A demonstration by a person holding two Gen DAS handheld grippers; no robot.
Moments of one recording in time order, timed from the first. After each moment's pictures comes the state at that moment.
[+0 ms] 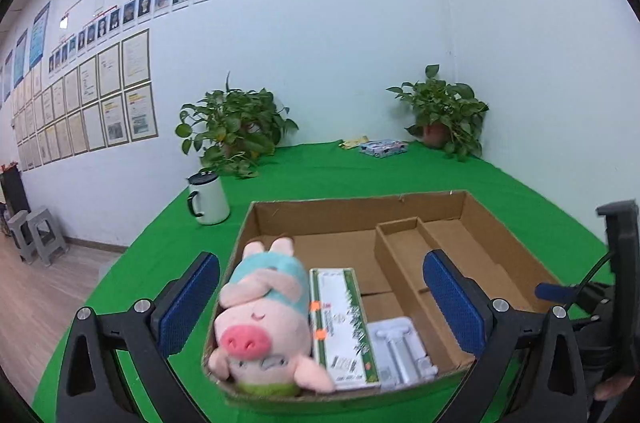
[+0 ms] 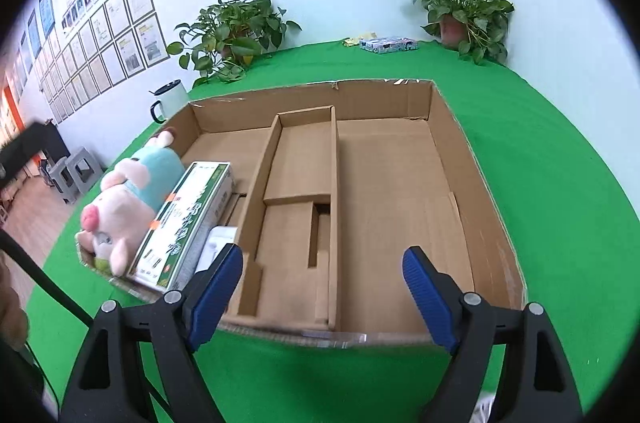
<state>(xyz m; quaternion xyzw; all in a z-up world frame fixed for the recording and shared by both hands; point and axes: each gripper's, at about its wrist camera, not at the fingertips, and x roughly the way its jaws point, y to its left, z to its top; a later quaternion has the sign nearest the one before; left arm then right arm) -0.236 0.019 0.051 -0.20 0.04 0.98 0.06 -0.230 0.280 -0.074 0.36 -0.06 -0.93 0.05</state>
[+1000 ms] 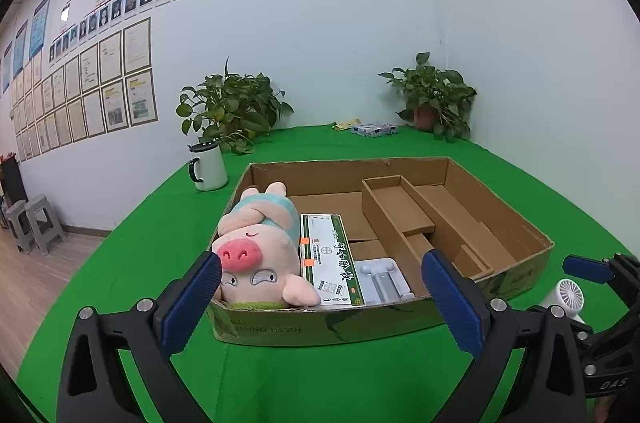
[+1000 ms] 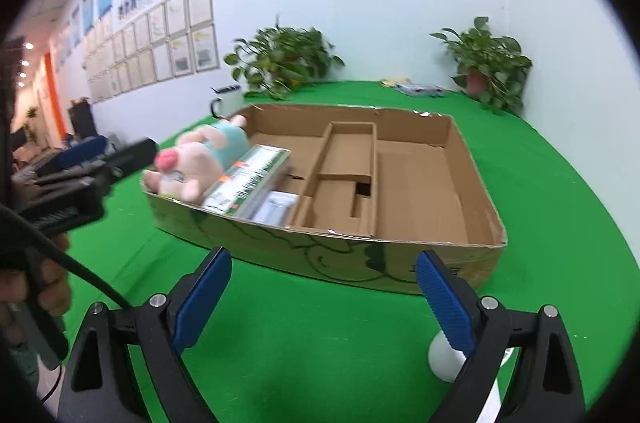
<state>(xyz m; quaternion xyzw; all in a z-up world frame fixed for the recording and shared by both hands) -0.160 0.017 0.012 -0.21 0.04 0.97 0.07 -0.128 0.257 -0.068 0.28 0.00 -0.95 0.11</state>
